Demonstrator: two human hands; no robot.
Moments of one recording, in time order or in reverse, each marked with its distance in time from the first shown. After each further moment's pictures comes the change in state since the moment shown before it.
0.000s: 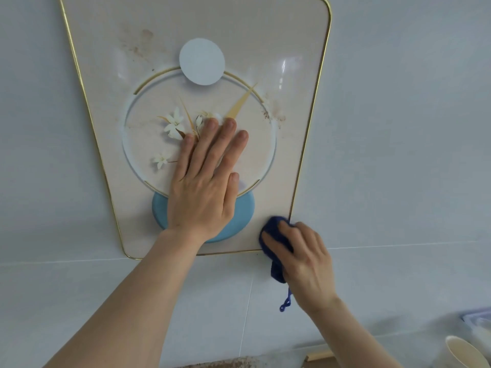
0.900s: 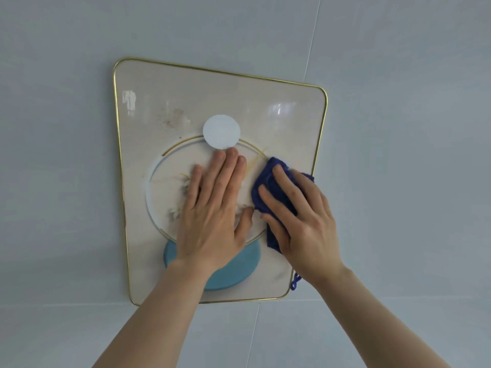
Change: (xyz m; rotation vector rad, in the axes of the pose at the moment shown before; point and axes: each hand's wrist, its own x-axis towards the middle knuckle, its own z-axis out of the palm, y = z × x) left_hand 0.034 -0.003 -0.018 0.090 -0.055 -0.090; right_hand 0.146 0.013 -0.045 0.053 0.215 -0.136
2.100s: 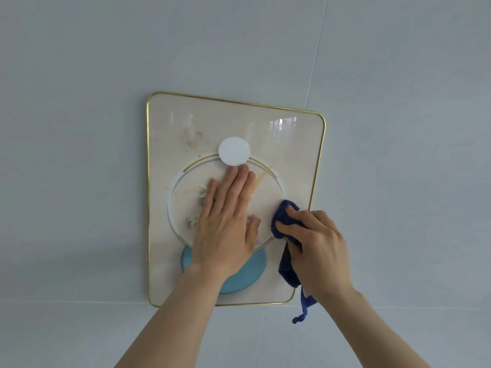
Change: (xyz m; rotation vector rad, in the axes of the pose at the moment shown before) left_hand 0.000 0.003 -0.020 -0.130 -0.054 -0.020; right_hand -0.005 -0.020 -0.031 0.043 -0.152 0.253
